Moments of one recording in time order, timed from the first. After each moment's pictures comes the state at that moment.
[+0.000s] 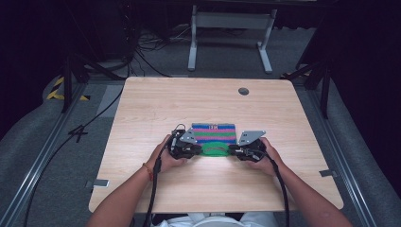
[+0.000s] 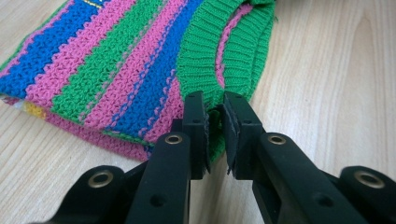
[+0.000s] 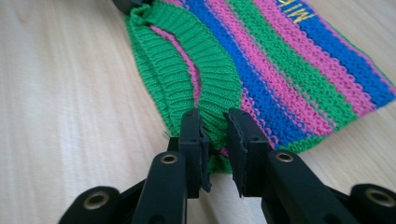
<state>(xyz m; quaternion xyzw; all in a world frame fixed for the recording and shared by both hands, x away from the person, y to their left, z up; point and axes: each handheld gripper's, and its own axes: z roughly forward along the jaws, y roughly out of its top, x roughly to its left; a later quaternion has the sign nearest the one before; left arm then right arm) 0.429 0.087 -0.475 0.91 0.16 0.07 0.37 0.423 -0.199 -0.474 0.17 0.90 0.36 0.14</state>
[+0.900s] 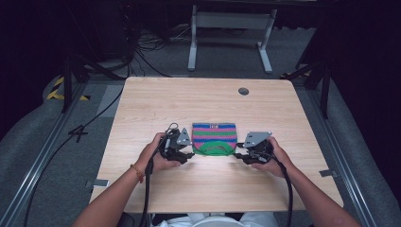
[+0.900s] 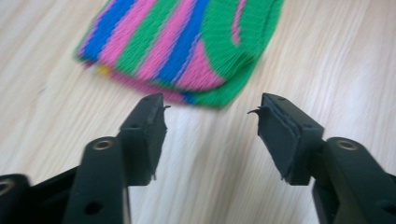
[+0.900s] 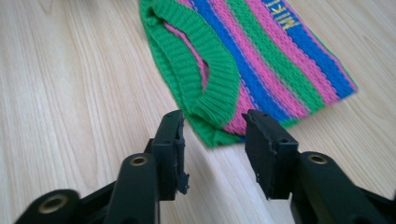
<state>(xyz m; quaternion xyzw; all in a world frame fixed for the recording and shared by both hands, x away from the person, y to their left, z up) 0.406 0.112 -0.440 0.93 0.17 0.15 0.29 0.403 -0.211 -0.446 0.17 0.91 0.33 0.16</state>
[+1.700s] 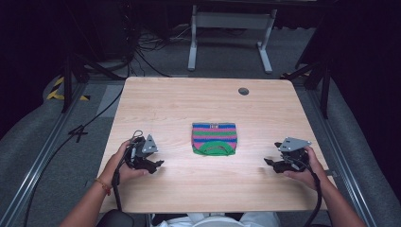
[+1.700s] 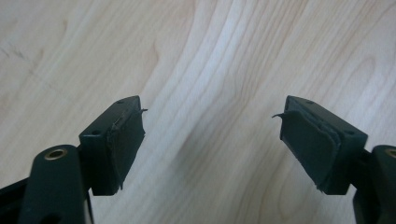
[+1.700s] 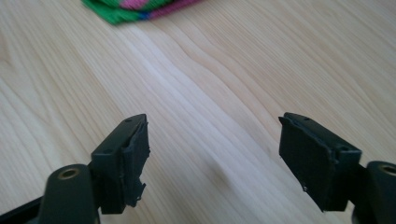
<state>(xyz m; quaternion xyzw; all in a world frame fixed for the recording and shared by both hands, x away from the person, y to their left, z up) 0.378 0.201 -0.452 0.92 0.24 0.18 0.26 0.376 -0.311 -0.452 0.28 0.88 0.31 0.23</state>
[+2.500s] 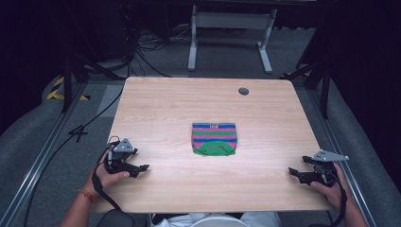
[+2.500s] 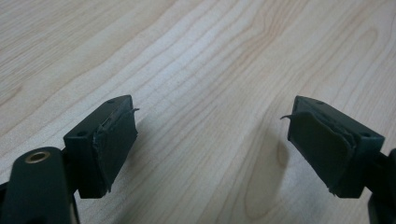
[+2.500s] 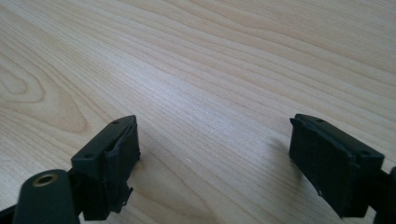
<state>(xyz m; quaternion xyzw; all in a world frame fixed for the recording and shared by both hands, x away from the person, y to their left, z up) 0.372 0.269 -0.479 0.87 0.34 0.10 0.35 0.345 -0.404 -0.487 0.43 0.81 0.36 0.19</state>
